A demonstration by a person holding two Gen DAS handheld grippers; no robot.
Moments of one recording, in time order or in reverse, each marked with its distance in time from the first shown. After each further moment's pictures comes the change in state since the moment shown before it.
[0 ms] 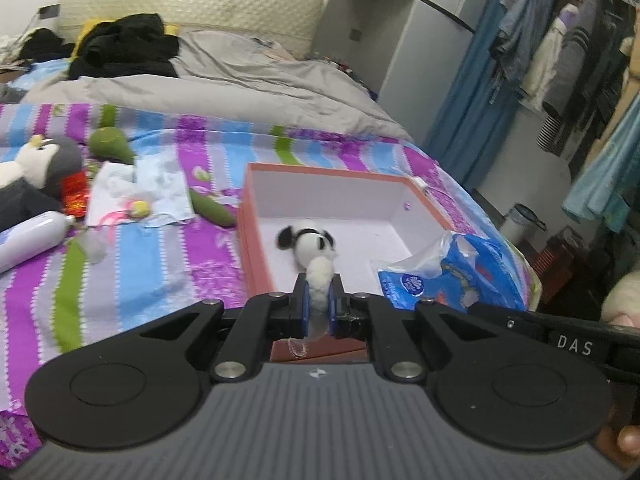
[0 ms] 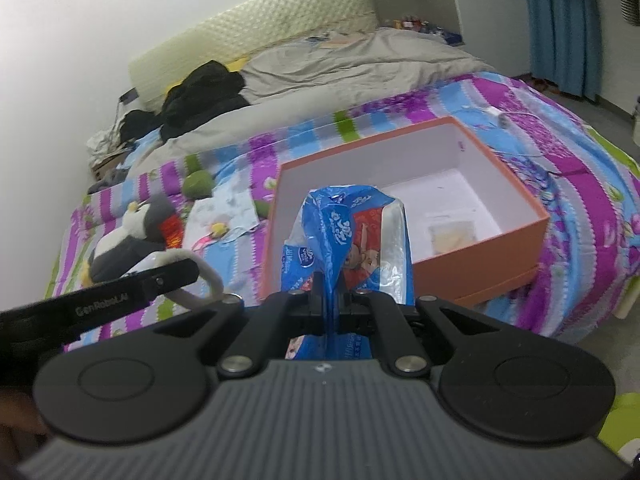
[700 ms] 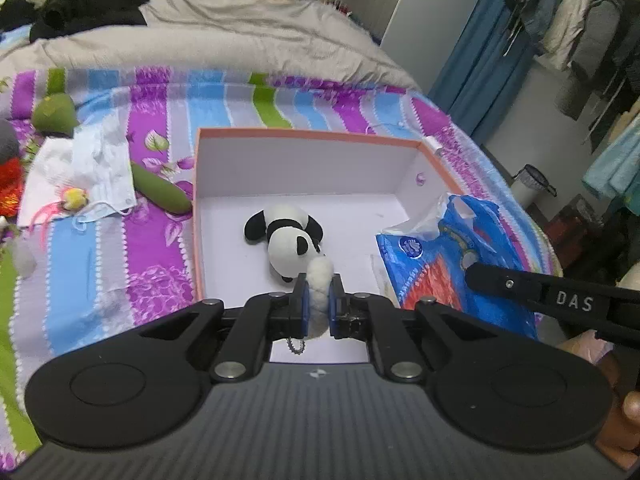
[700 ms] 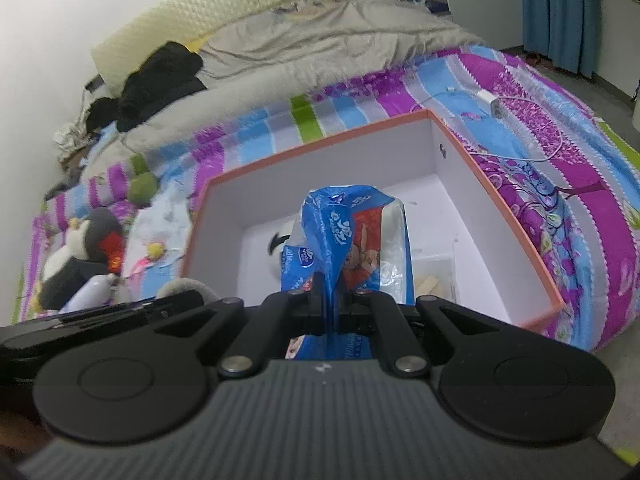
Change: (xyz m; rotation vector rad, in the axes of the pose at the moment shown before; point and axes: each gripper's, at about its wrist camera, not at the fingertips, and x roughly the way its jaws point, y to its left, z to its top) left arm 0.168 -0.013 0.049 -0.012 0.188 0.004; right arm 0.122 -0.070 0.072 0.018 0.108 -0.042
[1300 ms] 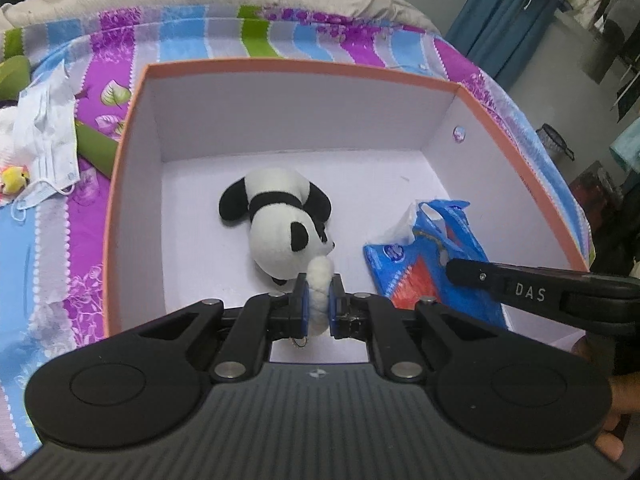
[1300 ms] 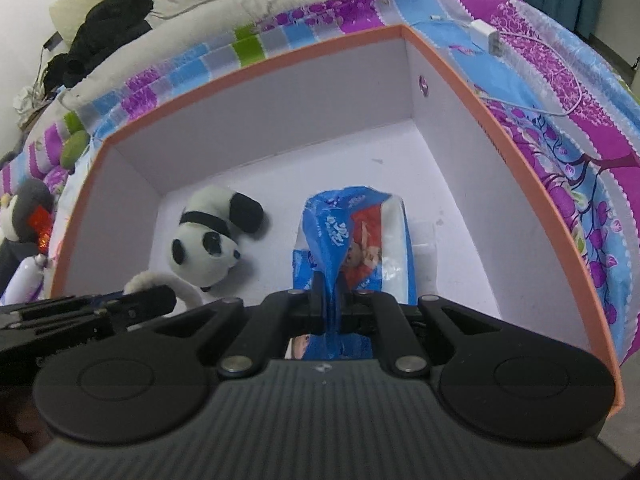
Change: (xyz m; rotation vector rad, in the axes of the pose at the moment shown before) left arm 0.124 0.001 0.013 0.009 0.157 0.015; right arm 0.112 -0.047 0.009 0.003 0.179 -0.075
